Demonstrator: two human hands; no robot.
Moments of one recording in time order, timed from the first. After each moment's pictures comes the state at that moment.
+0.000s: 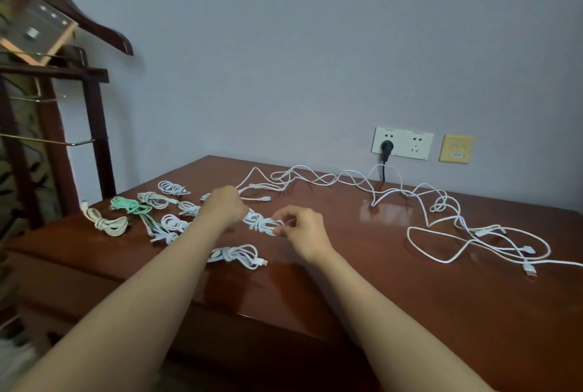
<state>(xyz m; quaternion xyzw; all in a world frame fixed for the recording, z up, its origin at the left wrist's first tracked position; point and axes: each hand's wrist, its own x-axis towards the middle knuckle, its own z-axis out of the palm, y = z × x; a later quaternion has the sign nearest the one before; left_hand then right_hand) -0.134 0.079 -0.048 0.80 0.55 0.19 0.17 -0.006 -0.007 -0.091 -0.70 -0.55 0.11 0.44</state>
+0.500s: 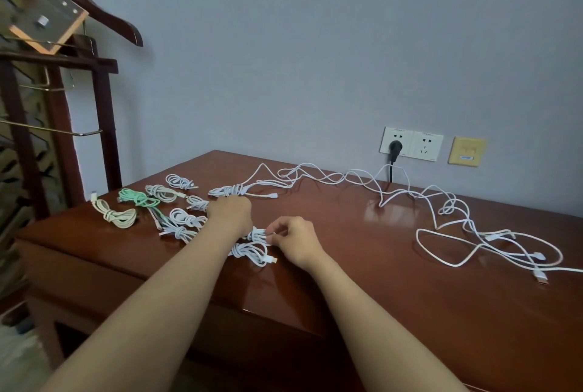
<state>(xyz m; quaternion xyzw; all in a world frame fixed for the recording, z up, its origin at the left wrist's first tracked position) -0.136 0.073 -0.062 0.84 0.54 0.04 -0.06 -0.022 0.010 -0.108 -0.71 -0.56 0.16 0.39</state>
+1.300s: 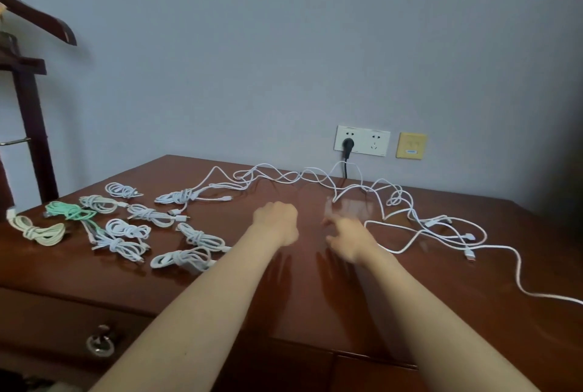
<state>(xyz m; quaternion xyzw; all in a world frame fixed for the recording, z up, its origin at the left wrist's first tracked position) -0.024 0.001 -0.056 0.92 0.38 0.08 0.02 0.106 -0.082 -0.085 -0.84 -0.51 0.00 0.17</state>
